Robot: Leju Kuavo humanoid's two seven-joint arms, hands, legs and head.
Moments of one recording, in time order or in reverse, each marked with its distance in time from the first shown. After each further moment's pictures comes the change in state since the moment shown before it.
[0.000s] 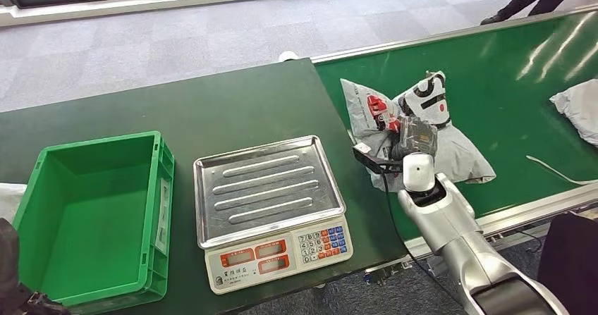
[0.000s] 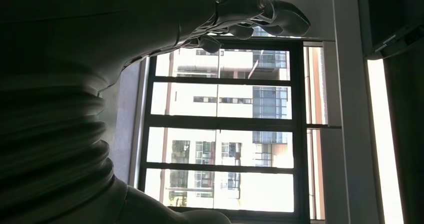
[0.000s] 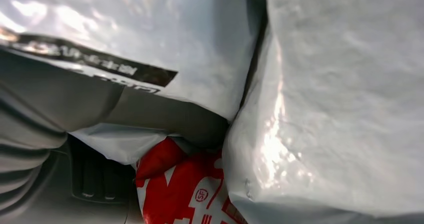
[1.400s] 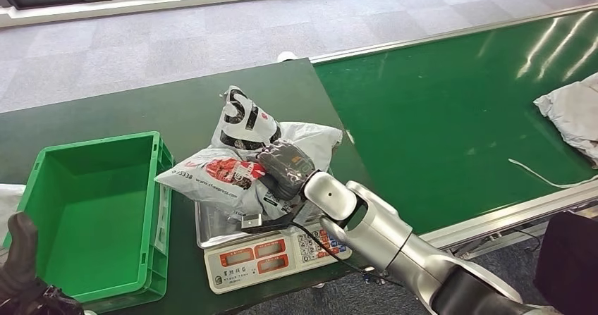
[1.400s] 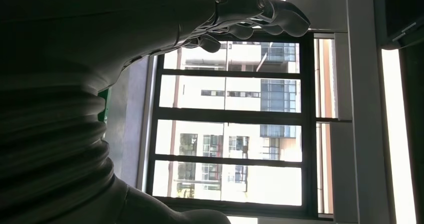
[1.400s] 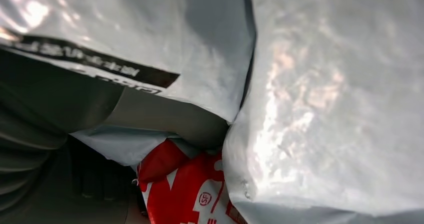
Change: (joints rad) left arm -0.011 0.002 -0.032 0.050 0.002 0.021 0.000; right arm -0.129 0.174 0.501 -0.131 -0.106 -0.154 -0.521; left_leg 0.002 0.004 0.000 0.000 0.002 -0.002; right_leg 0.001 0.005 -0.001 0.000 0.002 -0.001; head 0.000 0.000
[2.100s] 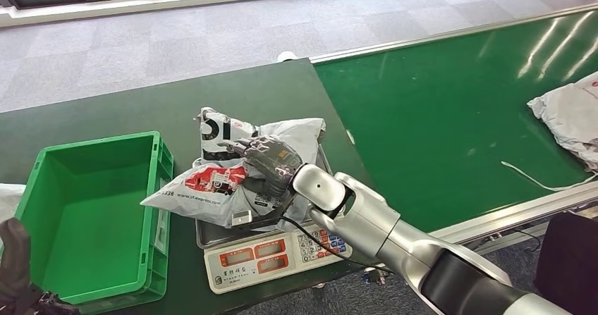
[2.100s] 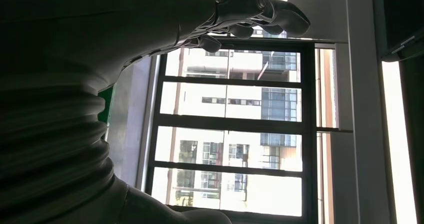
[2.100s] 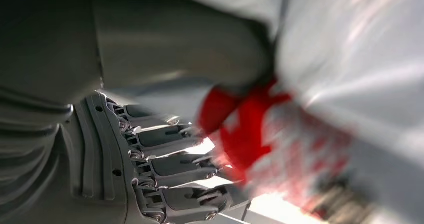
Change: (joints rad) left arm 0.025 0.001 -0.001 -0.029 0.009 0.029 0.000; right arm -0.096 0.023 0.085 0.109 -0.077 -0.046 -0.009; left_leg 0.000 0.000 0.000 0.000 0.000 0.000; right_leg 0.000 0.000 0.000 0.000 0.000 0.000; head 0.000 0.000
